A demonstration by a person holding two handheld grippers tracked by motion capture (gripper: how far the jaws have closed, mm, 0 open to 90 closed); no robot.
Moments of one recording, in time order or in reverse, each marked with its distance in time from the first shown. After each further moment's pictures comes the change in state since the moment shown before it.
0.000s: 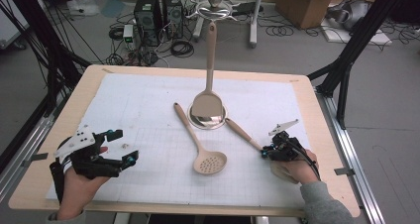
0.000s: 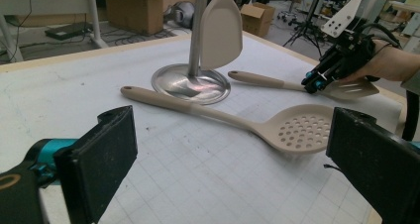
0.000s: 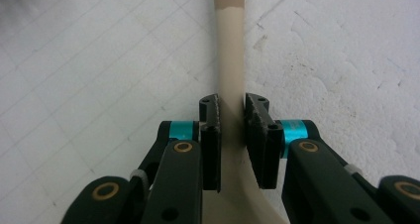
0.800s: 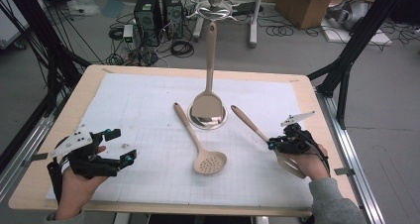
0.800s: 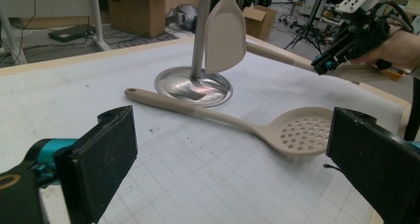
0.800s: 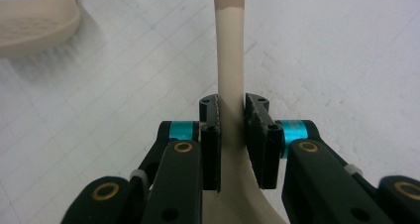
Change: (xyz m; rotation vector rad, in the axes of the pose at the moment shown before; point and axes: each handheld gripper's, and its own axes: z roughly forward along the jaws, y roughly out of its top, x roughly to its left) left arm 0.002 0.001 -0.004 -0.009 0.007 -0.003; right arm -0.012 0.009 -0.040 -0.105 0.027 0.050
